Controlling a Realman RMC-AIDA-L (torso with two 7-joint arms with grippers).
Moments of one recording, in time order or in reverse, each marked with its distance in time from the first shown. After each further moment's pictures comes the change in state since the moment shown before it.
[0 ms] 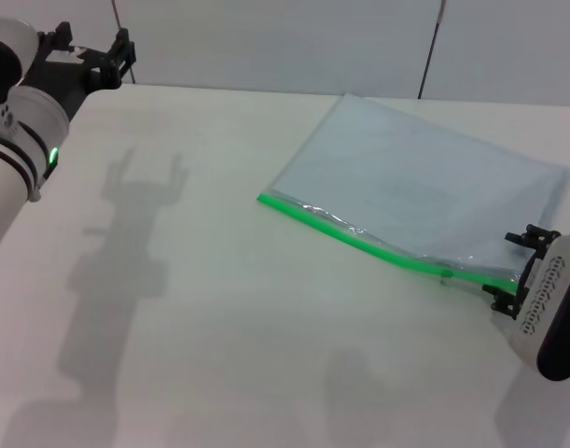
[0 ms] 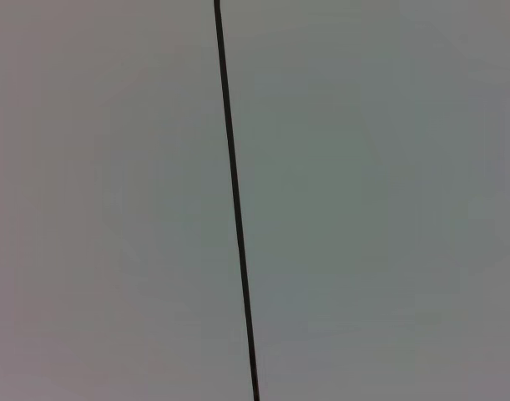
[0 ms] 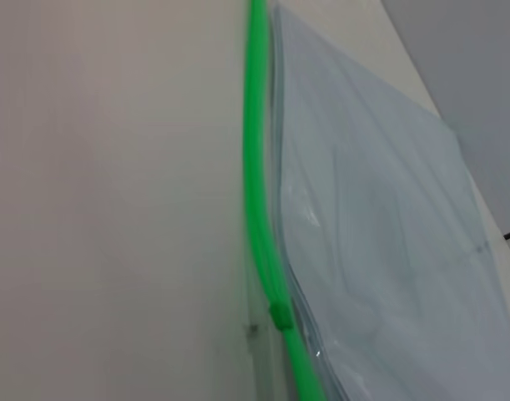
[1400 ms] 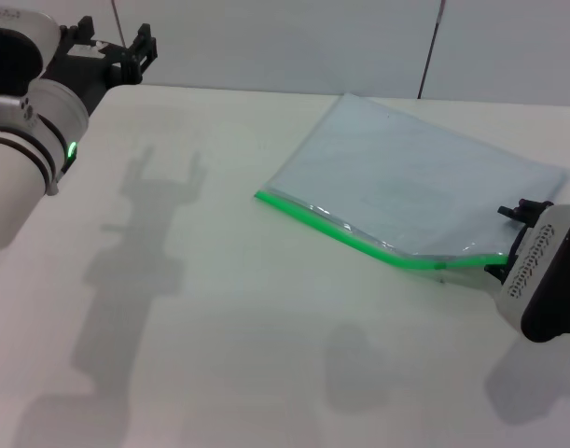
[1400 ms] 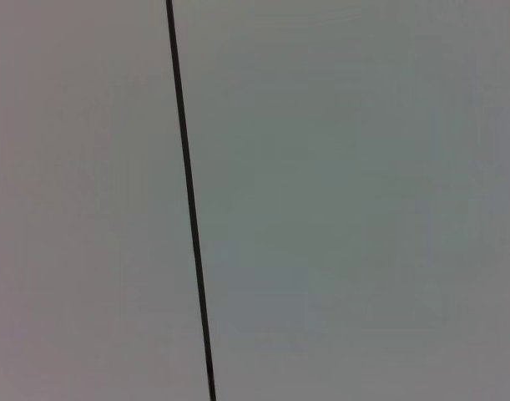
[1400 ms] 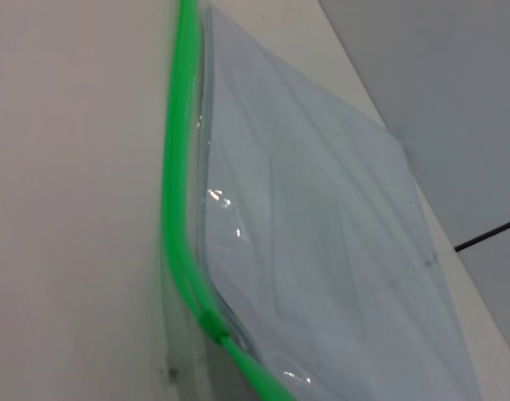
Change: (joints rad) left arm -0.026 -0.006 0.011 0.000 0.000 -0.017 0.002; right arm 0.104 0.000 0.005 0.148 -0.002 0.141 0.065
